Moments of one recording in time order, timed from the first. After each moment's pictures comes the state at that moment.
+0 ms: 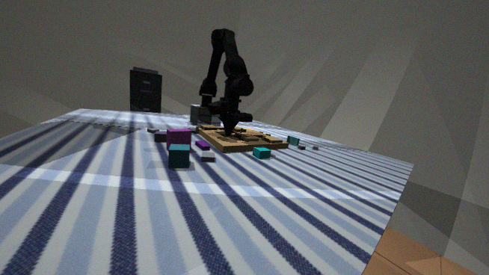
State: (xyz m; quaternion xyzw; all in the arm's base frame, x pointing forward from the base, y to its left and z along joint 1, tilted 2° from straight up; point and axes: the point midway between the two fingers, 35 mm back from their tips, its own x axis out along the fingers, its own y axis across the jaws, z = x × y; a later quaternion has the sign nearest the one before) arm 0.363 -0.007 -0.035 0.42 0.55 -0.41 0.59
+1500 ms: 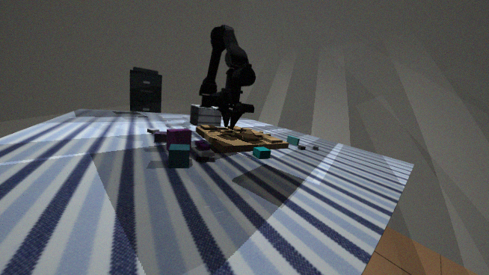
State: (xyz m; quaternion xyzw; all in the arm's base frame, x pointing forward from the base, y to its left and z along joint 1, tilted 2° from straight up) arm 0.361 -0.005 -0.001 0.42 0.56 -0.41 0.59
